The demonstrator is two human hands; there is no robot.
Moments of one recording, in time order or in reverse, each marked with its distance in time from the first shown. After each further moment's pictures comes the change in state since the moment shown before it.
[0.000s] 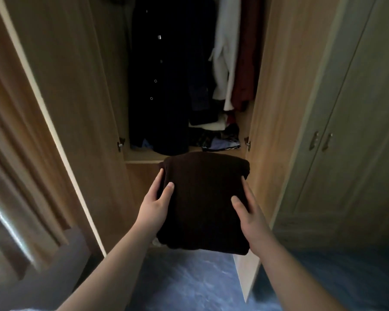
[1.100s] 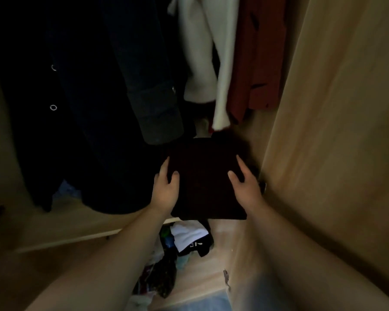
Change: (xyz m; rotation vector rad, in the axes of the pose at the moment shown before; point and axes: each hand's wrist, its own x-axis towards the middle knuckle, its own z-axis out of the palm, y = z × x) left_hand 0.574 -0.127 0.197 0.175 -0.179 -0.015; right_hand 0.554 0.161 -0.063 -0.278 0.312 0.147
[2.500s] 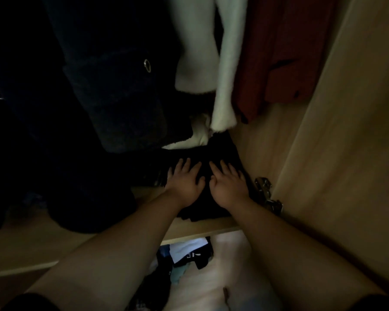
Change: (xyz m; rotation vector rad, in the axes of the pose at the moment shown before) left_hand 0.123 -0.040 0.088 1.083 -0.254 0.243; right_hand 0.135 0.079 0.067 -0.982 -0.190 -0.216
